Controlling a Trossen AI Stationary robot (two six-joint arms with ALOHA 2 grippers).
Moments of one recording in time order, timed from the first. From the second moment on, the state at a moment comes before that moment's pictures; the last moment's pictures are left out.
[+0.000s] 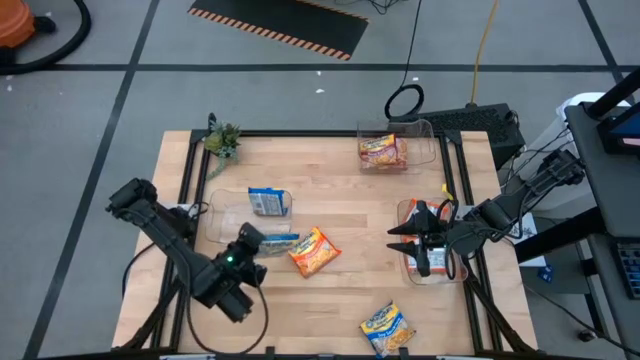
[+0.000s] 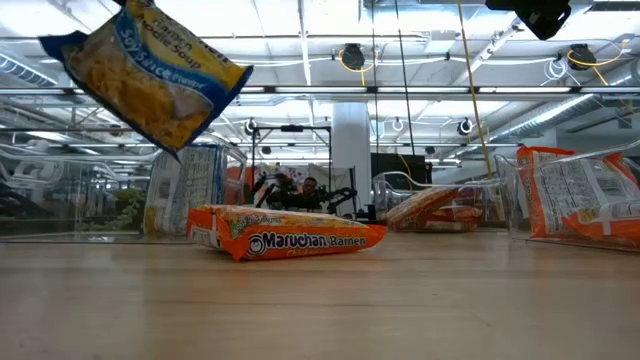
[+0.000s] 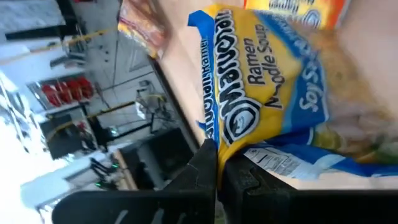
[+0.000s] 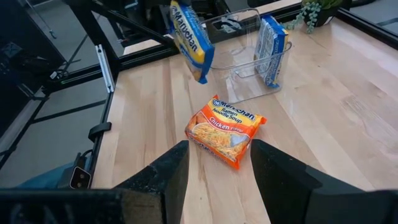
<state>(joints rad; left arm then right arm) -0.73 1.68 1.48 -1.57 -0.90 -0.11 0.57 0.88 0.74 -0.37 0.53 0.58</state>
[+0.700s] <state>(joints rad) -0.51 1.60 1.47 -1.57 -1.04 -0.02 0.57 0.88 0.74 -0.37 0.53 0.56</state>
